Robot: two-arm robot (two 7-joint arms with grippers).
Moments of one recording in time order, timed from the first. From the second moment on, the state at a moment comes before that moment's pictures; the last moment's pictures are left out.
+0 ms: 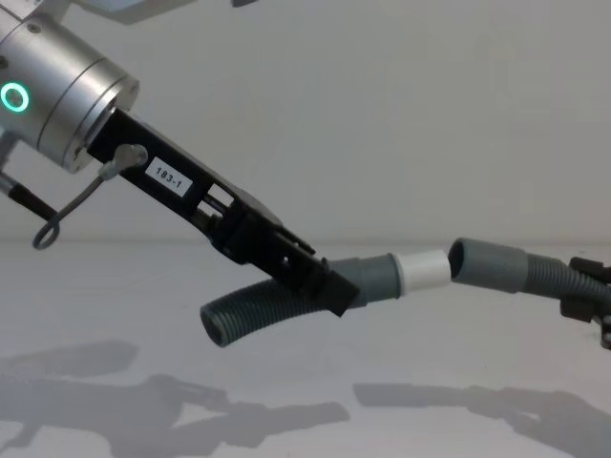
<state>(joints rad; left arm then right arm) -0.94 0.64 0.93 -1.54 -0.52 0.63 -1.07 0.20 0.59 -0.29 -1.36 -0.16 -0.86 0.48</state>
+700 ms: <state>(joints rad) -0.96 0.64 0.95 -1.52 -0.54 0.62 -1.08 0.21 0.58 -0.28 -1.33 -0.20 -0.93 0.46</state>
